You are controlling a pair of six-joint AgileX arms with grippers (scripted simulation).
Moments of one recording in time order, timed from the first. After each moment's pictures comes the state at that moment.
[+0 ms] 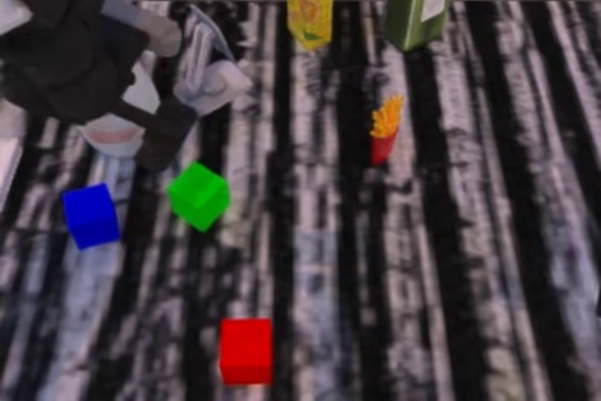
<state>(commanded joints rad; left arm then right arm) -0.29 1.73 1.35 -0.89 0.00 0.22 0.27 0.59 0.37 -0.42 0.09 0.21</state>
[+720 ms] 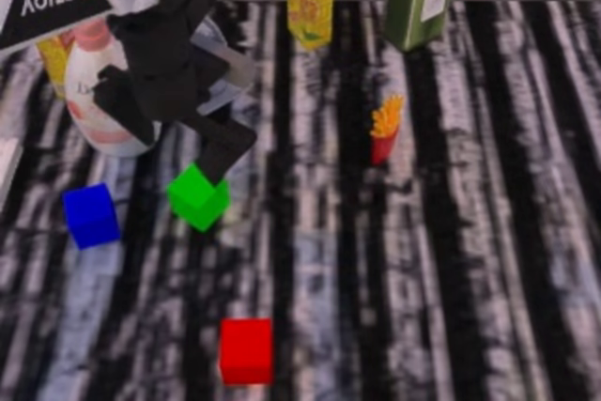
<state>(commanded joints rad) -0.37 2.21 1.76 -1.13 0.00 0.28 0.01 0.00 0.00 0.00 0.00 0.00</state>
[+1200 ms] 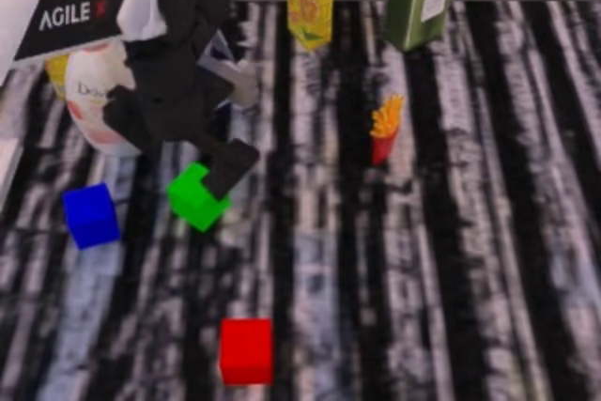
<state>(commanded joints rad) -0.37 2.25 1.70 -1.01 0.00 0.28 0.01 0.00 0.00 0.00 0.00 0.00</state>
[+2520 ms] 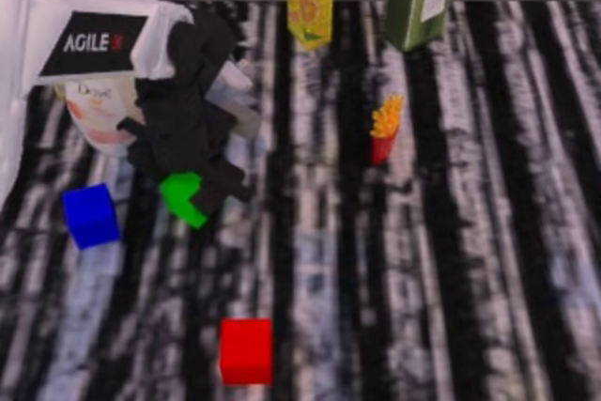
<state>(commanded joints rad) -0.37 2.31 1.61 -0.87 0.00 0.28 0.01 0.00 0.00 0.00 0.00 0.00</state>
